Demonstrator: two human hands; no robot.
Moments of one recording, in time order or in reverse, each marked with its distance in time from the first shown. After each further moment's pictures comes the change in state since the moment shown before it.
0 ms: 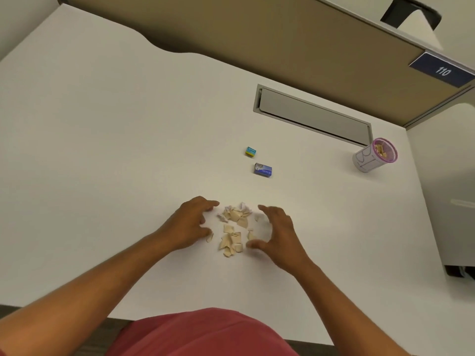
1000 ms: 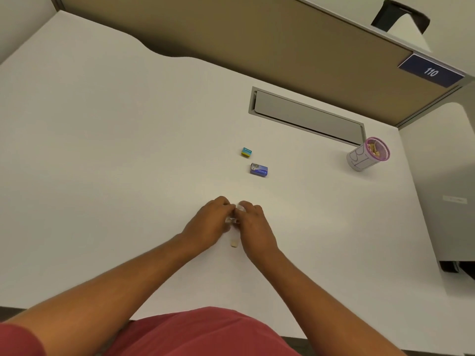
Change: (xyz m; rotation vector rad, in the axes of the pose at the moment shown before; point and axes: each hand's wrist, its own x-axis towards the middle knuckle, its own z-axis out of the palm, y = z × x) left_hand 0.018 0.041 0.036 0.219 0.061 0.169; right_hand 0.024 -0.040 0.042 -0.424 0.161 -0.218
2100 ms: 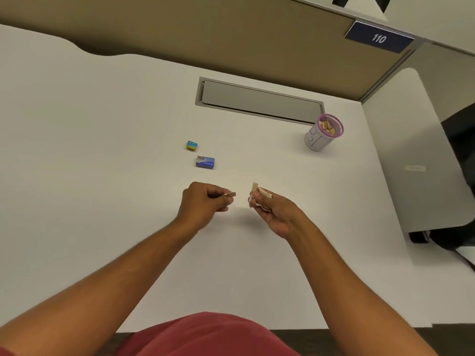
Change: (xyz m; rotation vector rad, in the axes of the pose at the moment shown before) left_hand 0.057 0.122 0.037 -0.727 0.189 -0.339; right_hand -0.024 0.174 -0.082 1.847 -0.026 0.826
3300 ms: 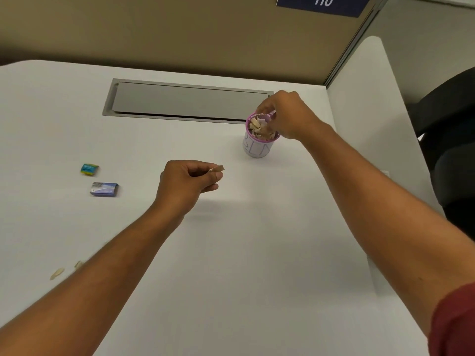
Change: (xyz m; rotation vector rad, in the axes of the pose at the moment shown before) left_hand 0.101 0.103 0.196 -0.140 0.064 0.050; right_hand 0.126 -0.314 -0.116 -1.664 0.131 -0.669
